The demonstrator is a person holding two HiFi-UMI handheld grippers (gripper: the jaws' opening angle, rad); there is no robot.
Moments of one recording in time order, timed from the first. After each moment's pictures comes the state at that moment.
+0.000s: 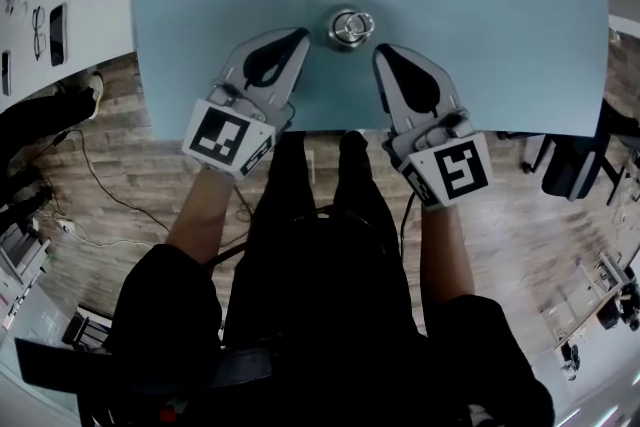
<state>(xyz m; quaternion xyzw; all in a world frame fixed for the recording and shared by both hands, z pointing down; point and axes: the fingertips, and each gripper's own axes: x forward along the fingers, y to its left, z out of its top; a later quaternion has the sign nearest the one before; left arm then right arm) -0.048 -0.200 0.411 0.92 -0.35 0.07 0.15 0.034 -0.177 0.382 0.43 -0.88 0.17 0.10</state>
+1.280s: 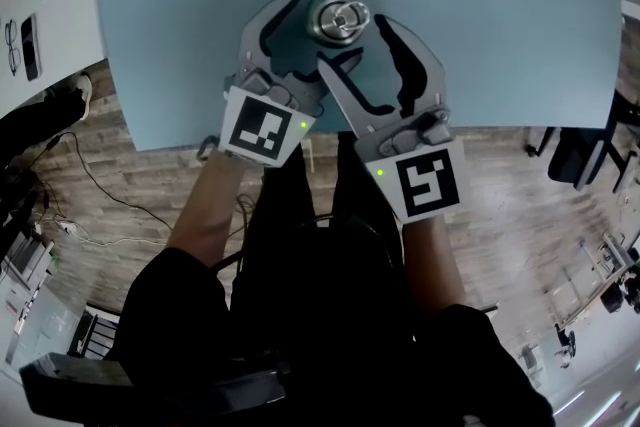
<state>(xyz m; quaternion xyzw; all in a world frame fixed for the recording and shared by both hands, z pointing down) 0.006 -0.203 0.459 0.94 -0.29 0.15 0.04 -0.005 -0.188 0.394 0.45 -0.88 0.13 0.10</state>
